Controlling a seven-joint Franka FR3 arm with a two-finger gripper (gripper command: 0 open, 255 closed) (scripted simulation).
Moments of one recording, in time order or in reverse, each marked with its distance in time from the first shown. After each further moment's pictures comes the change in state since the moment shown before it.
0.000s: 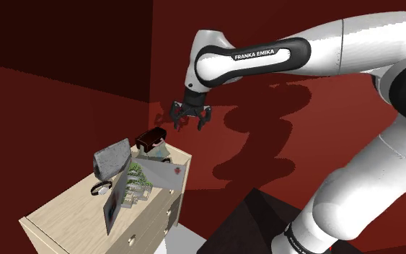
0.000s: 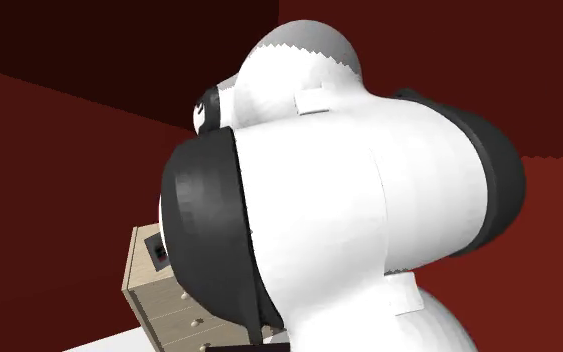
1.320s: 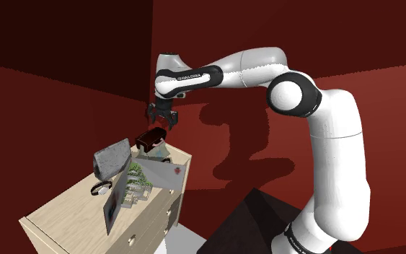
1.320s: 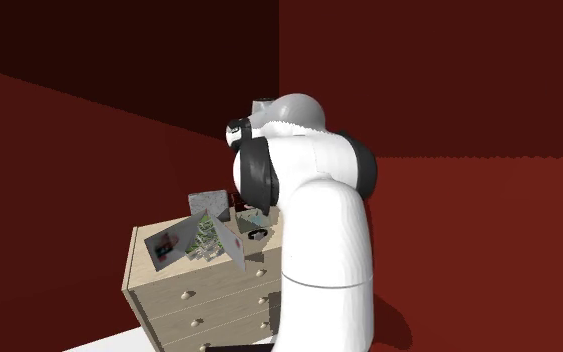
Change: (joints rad) arm 0.049 0.704 -0.092 0.666 -0.197 0.021 0.637
